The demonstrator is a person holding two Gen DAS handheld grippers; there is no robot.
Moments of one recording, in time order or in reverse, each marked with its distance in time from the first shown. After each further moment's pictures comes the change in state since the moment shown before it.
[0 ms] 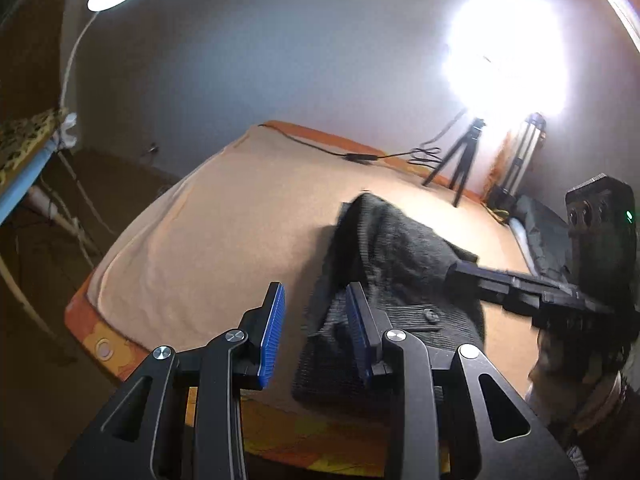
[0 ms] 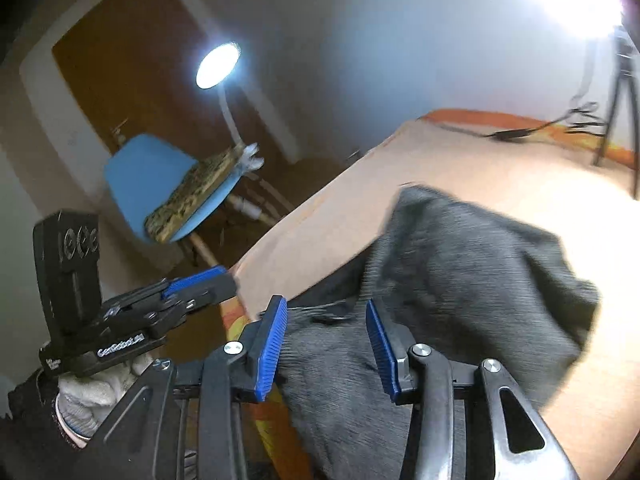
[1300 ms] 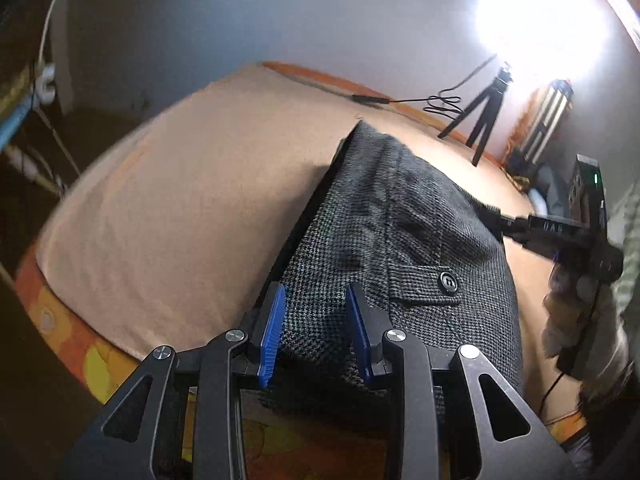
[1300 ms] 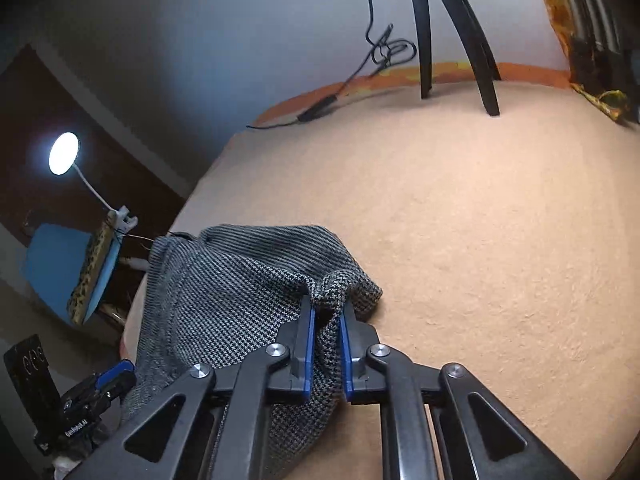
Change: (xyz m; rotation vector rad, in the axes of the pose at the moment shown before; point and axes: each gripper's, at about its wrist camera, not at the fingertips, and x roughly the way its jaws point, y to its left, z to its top) left arm 0.073 -0.001 -0.019 -0.089 0.176 0.004; right arm -0.006 -0.168 0.000 0.321 0.013 -0.251
